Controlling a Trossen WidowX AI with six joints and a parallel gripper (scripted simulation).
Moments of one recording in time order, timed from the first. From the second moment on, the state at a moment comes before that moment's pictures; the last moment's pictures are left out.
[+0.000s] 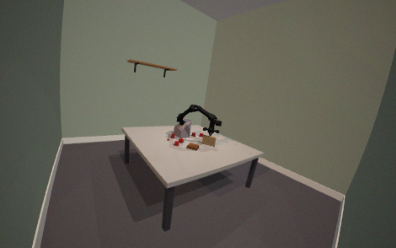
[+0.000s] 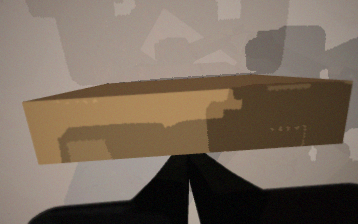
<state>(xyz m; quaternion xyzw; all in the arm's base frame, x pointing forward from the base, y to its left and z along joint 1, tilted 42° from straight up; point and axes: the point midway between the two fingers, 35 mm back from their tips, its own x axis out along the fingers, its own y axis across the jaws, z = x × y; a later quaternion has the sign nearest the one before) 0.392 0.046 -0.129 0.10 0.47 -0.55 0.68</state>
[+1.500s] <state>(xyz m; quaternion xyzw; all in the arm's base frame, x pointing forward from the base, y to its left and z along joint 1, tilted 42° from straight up) 0.405 0.029 -0.116 0.10 0.47 -0.55 0.68</state>
